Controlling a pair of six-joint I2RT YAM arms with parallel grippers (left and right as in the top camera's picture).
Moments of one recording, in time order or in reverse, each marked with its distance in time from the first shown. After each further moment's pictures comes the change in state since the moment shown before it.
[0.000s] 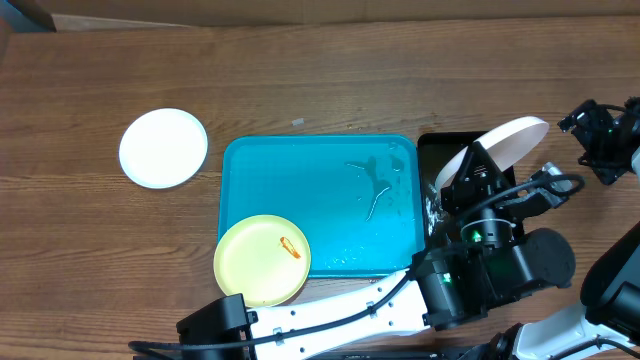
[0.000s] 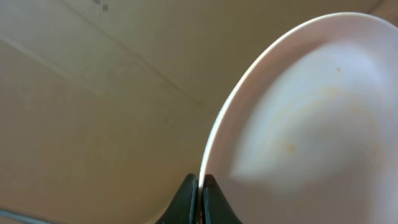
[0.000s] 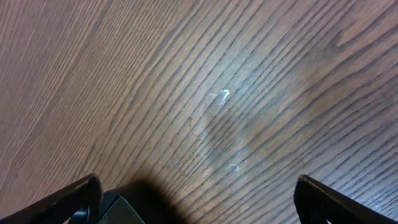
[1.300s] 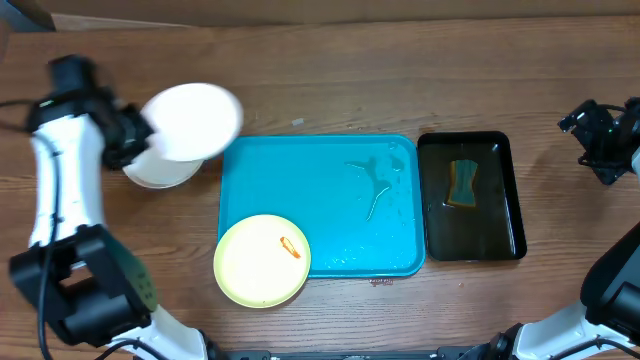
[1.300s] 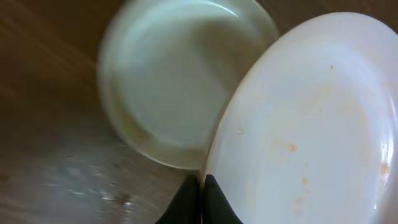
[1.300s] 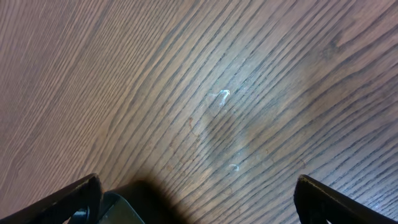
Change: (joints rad) left arm 1.686 0.000 0.006 -0.995 1.419 -0.919; right arm 0.000 0.000 0.000 0.001 0.000 0.000
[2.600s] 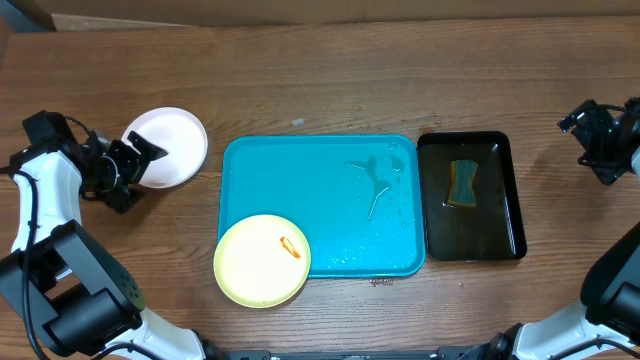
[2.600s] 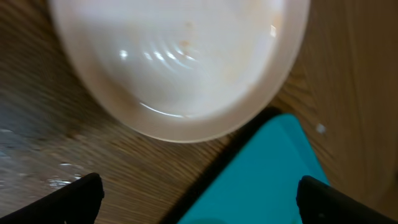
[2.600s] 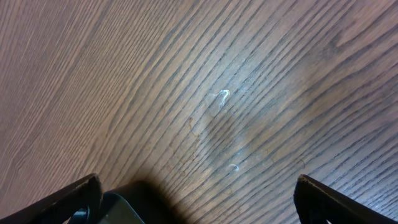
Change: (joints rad) left arm 0.168 0.000 -0.236 0.095 0.363 0.012; right arm 0.000 0.000 0.000 0.000 0.000 0.000
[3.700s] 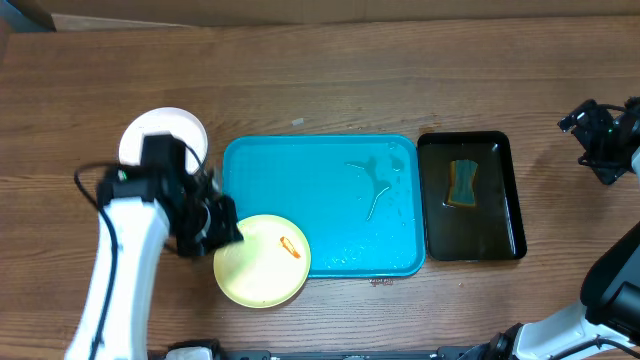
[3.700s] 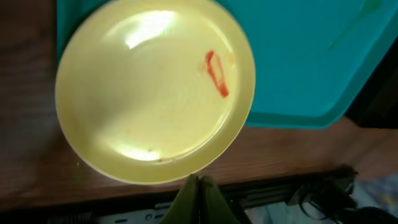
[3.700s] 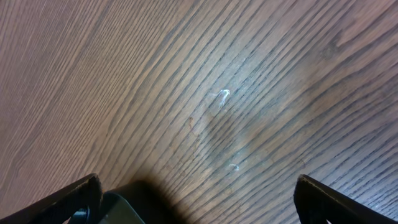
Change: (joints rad) left arm -0.502 -0.505 -0.281 -0.414 -0.121 0.098; right arm 0.000 0.000 0.000 -0.001 0.000 0.001
